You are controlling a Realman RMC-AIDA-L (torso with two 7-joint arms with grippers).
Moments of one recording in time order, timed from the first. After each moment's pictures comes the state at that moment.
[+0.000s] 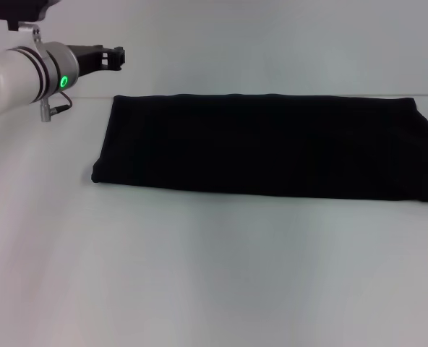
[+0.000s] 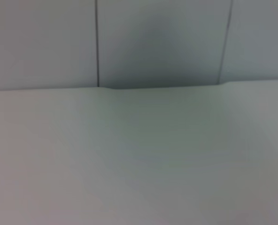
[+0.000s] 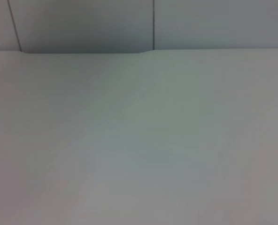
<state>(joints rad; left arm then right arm) -0.99 -2.09 0.52 0.44 2.28 0.39 -1.84 0.89 1.92 -0.55 -0.37 -2.32 -0.45 1.93</state>
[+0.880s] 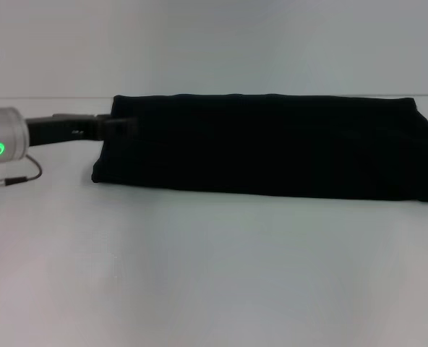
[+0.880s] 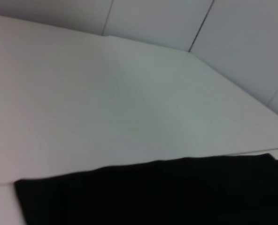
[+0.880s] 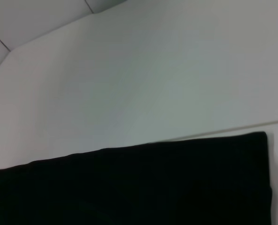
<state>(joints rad) -0.70 -2.08 0.52 0.76 2.25 1.18 -1.93 0.68 1.82 -0.50 -0.58 -2.31 -1.17 2.20</state>
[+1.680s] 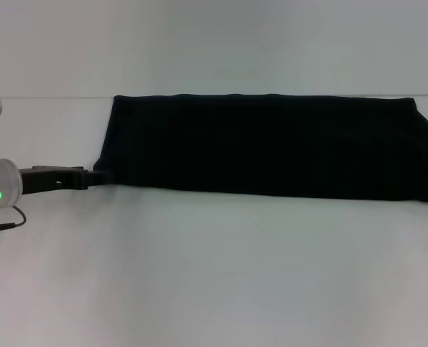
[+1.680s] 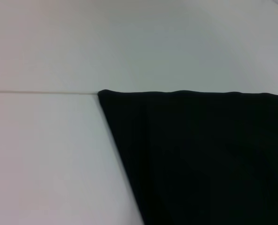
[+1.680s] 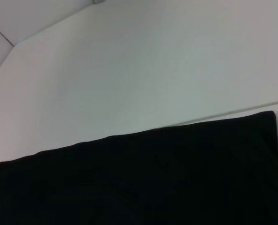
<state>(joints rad) -0.65 -2.10 0.53 0.66 2.39 1.00 -1.95 0.67 1.84 -0.48 -0.57 -2.32 -1.19 2.21</state>
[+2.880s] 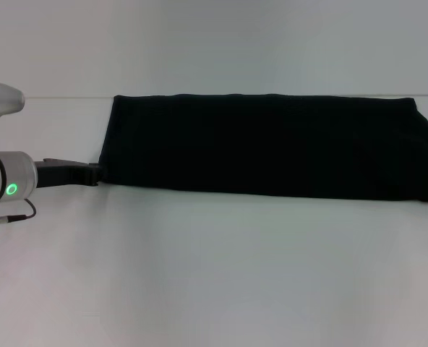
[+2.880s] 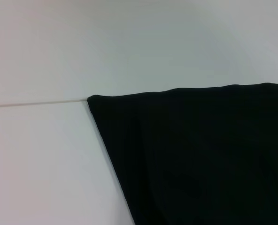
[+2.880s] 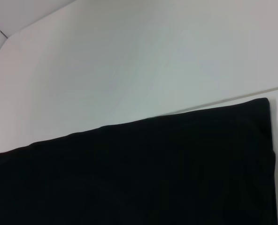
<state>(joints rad) -0.69 -2.11 0.59 0.65 2.41 0.92 -1.95 0.66 1.84 -0.50 -0.57 -2.32 -1.19 2.21</state>
